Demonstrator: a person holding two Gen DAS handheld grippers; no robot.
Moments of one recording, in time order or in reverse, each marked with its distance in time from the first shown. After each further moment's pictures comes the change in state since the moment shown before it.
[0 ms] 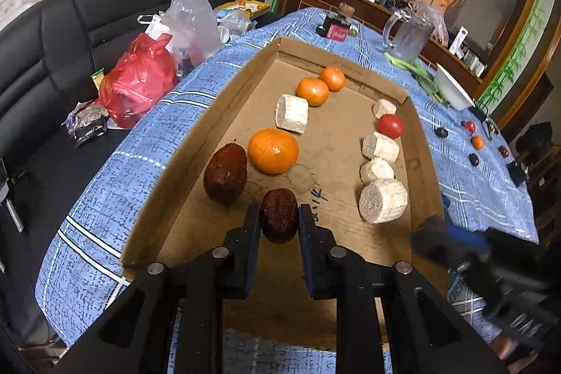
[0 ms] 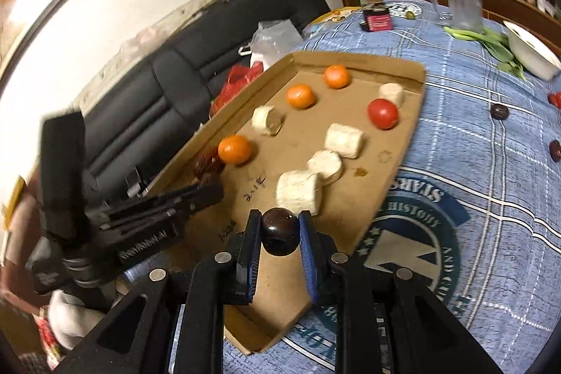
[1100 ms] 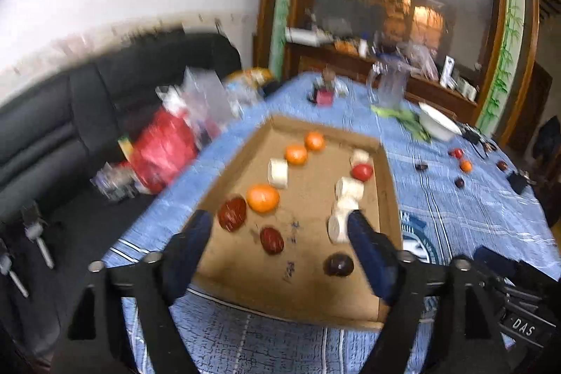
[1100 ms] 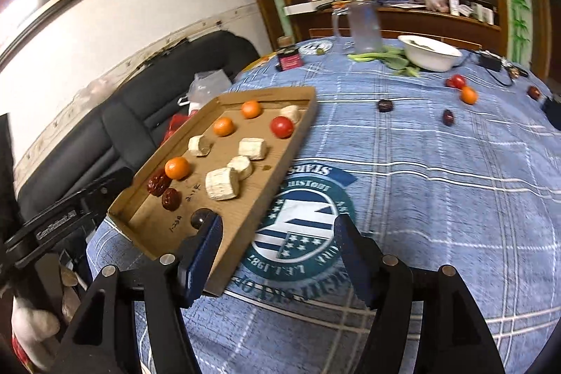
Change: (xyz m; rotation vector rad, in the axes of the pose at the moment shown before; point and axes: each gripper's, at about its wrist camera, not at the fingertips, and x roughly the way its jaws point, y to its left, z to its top) left arm -0.088 -0.048 -0.022 0.105 -0.330 0.136; right arm -0.087 -0.026 -0.060 0.170 -0.247 -0.244
